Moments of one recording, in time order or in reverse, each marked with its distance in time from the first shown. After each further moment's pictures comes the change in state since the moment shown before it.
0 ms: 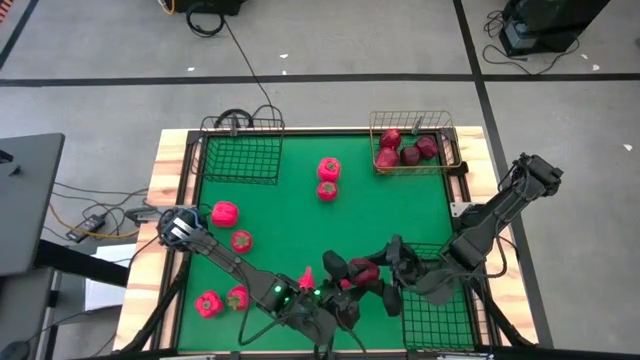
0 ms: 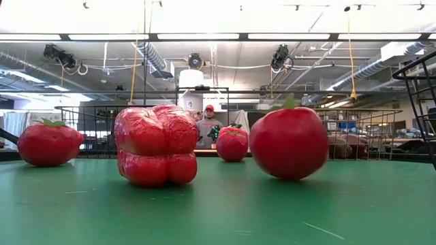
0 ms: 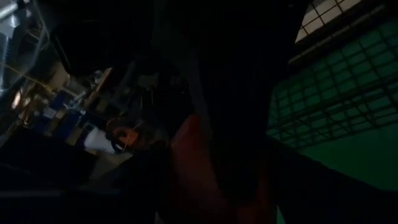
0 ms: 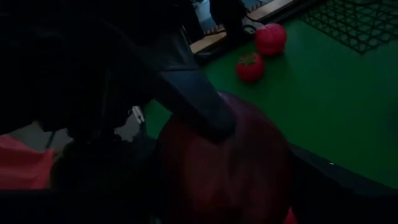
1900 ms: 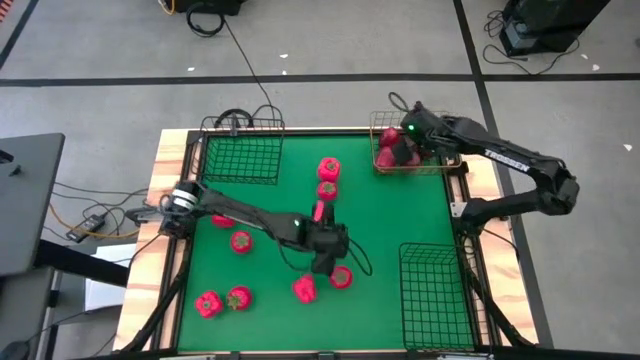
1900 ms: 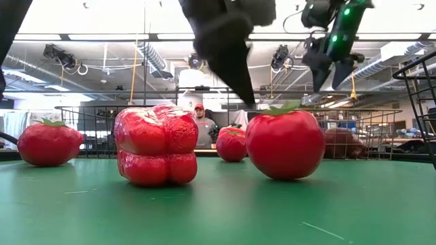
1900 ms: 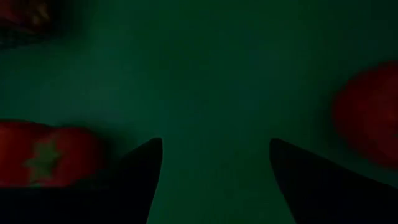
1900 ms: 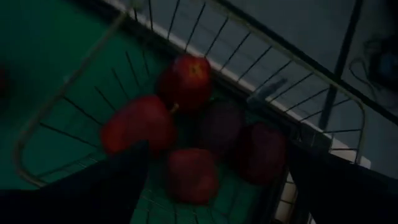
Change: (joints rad) left arm 0.344 -0.105 -0.287 -0.488 0.617 -0.489; right arm -1.327 -0.186 -0.003 -0.693 -0.253 -0.562
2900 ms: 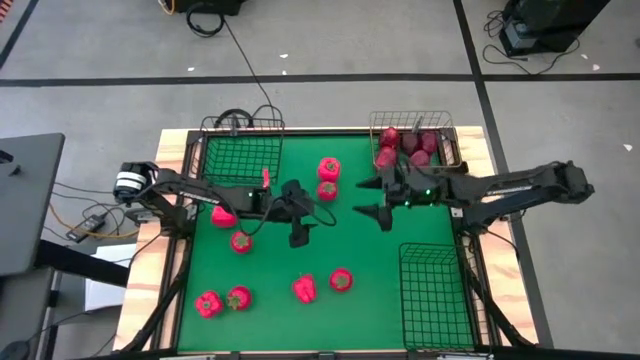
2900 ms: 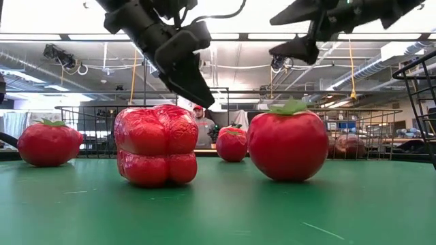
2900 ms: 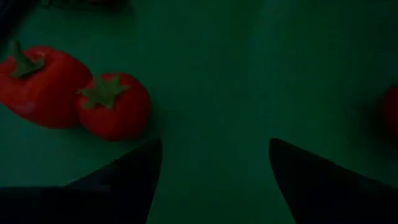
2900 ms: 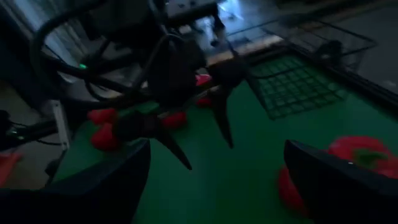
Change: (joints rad) left arm 0.194 -0.440 -0.669 0.553 0.186 -0.046; right arm 0.568 -0.159 -0.468 1.125 -0.387 0.001
